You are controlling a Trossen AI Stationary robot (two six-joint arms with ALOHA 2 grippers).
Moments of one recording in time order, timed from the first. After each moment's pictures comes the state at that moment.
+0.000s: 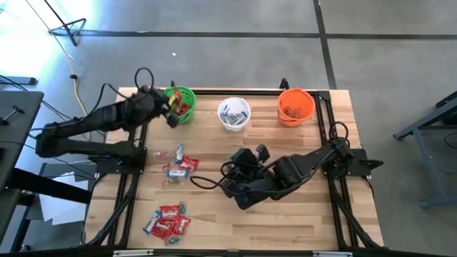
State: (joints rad) left arm 0.26 0.82 0.90 -0.58 -0.59 -0.12; right arm 0.47 2.05 2.36 -1.32 0.81 1.04
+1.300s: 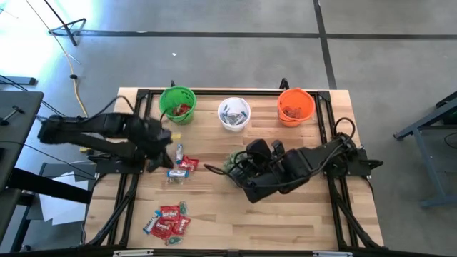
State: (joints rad) left arm -0.04 0.84 0.90 -0.90 0.37 -0.59; right arm 0.47 1.99 2.36 -1.57 0.78 1.28
